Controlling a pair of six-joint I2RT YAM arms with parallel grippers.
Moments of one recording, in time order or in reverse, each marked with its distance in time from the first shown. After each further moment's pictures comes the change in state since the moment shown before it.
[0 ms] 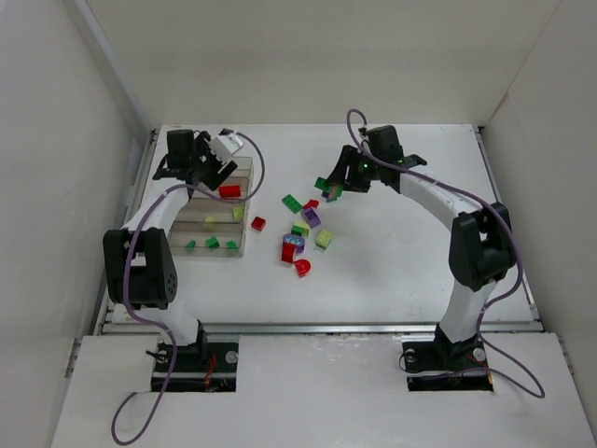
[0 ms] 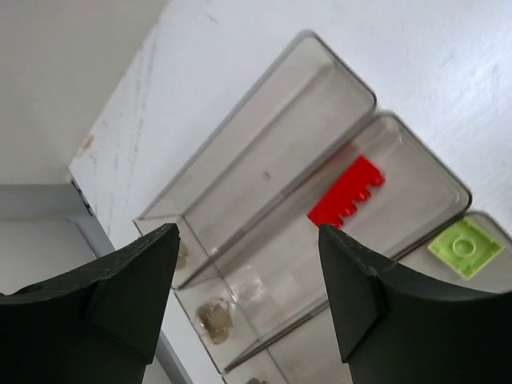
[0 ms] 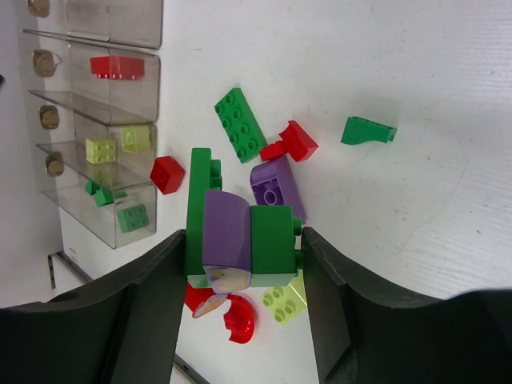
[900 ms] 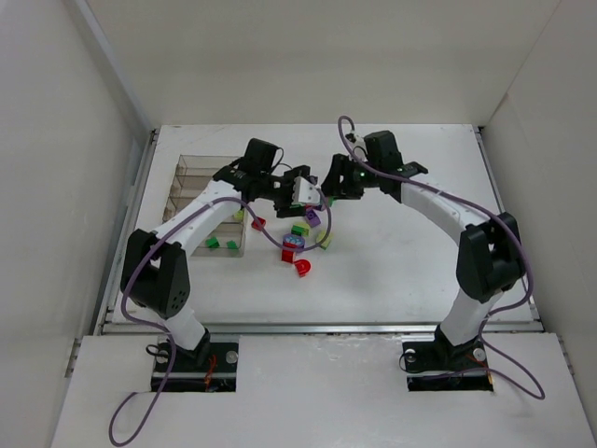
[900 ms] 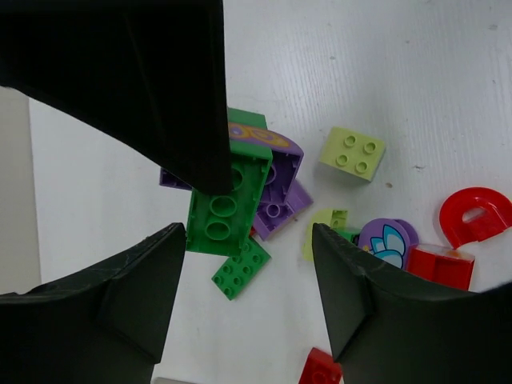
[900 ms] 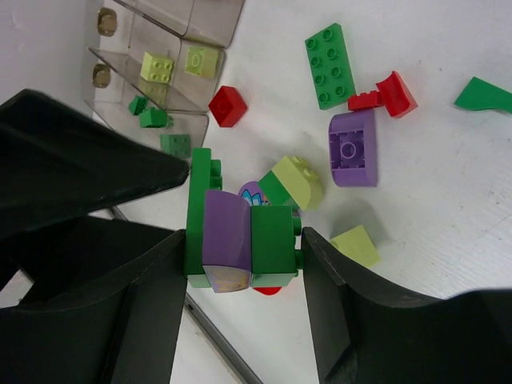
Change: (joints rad) left arm -0.473 -0.018 0.119 -0.321 0.435 0.321; right arm 0.047 -0.091 -0.082 0.033 -0.179 -0.083
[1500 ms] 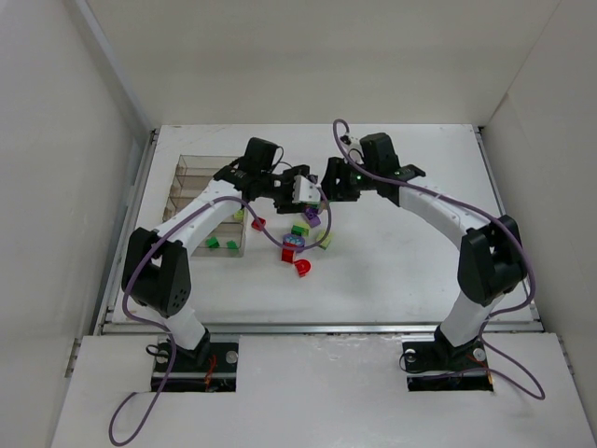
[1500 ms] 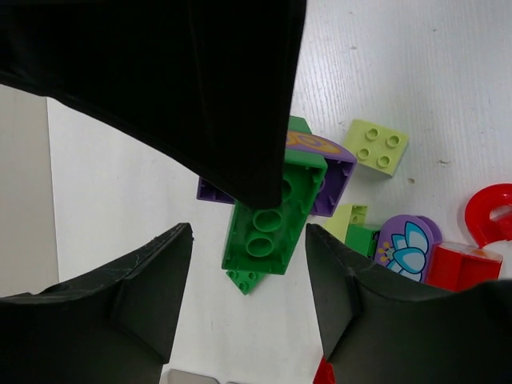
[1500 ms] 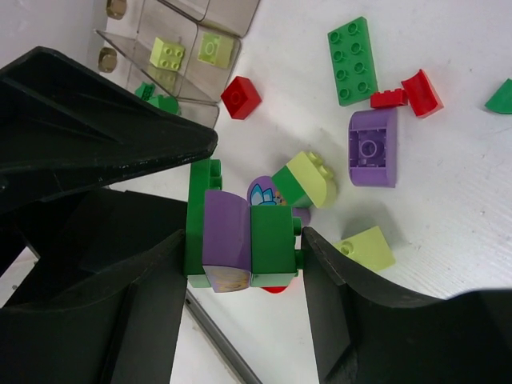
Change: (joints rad) left arm 0.000 0.018 0.000 0.031 -0.027 0.003; right arm 0.038 -0.028 -0.022 0.018 -0.002 -0.018
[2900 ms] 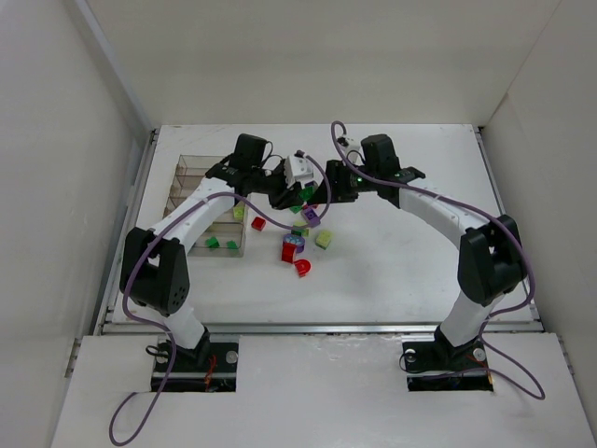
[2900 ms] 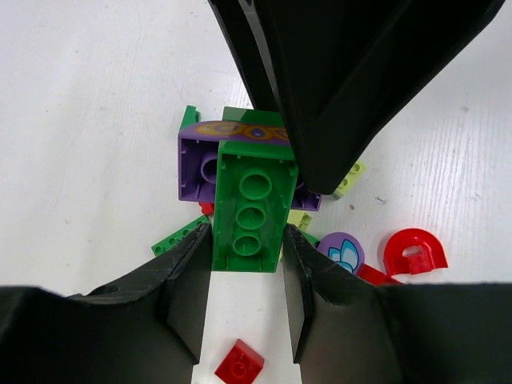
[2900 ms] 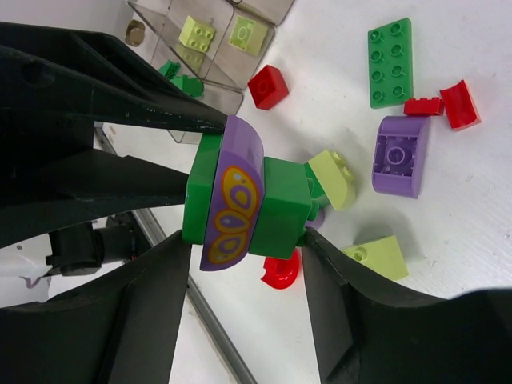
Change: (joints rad) left arm 0.063 0.000 -0.001 0.026 0.044 -0.416; right arm -0.003 0.000 -0.028 0.059 -0.114 -0.056
